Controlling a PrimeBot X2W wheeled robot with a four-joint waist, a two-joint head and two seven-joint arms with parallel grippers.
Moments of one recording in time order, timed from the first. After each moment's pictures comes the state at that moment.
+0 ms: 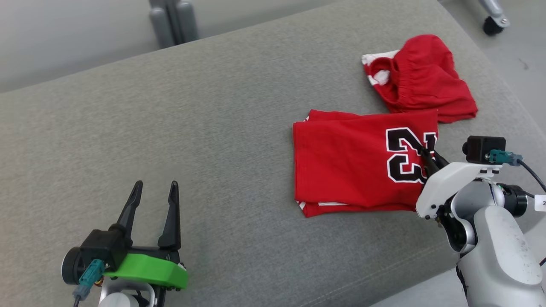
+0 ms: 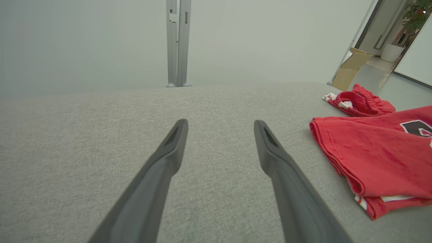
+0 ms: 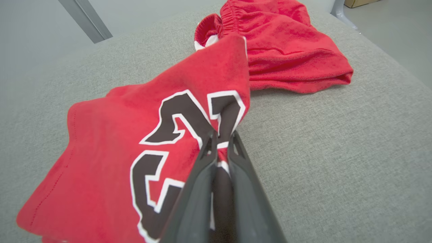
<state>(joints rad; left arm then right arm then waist) -0.06 0.11 -0.15 0.13 -0.29 -0.07 -0.23 -0.37 -0.08 -0.08 0.42 0.23 0.13 0.21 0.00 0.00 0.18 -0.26</state>
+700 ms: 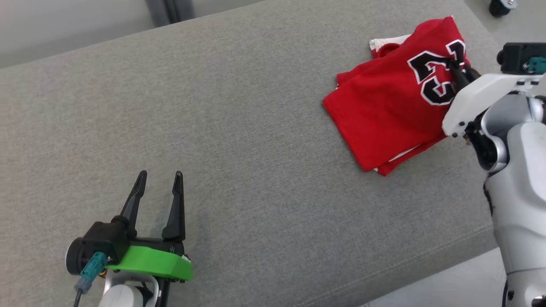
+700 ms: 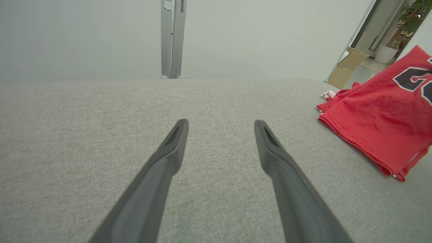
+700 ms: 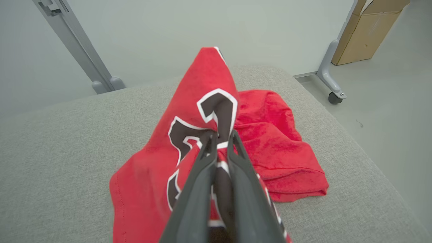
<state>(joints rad) -0.09 0.11 -0.17 0.11 -0.31 -0.07 -0.23 -0.68 -0.18 -0.07 0.49 0.22 0.13 0.25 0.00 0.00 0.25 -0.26</state>
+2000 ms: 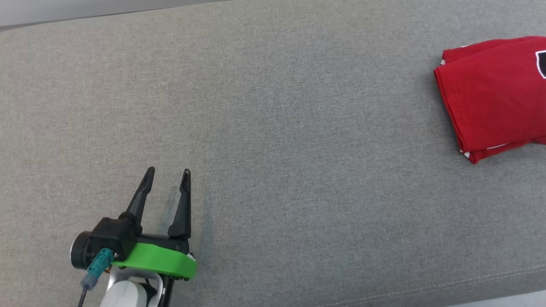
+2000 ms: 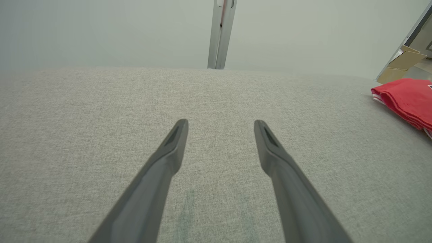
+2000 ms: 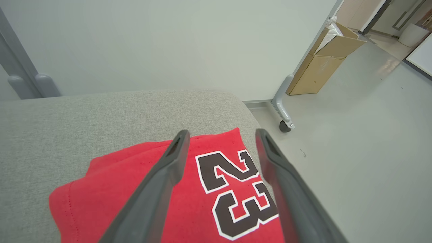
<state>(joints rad) -0.11 0.13 -0.22 0.12 -0.31 -0.06 -0.23 -0.82 -0.38 -0.30 0.71 -0.06 0.13 0.13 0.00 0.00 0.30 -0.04</state>
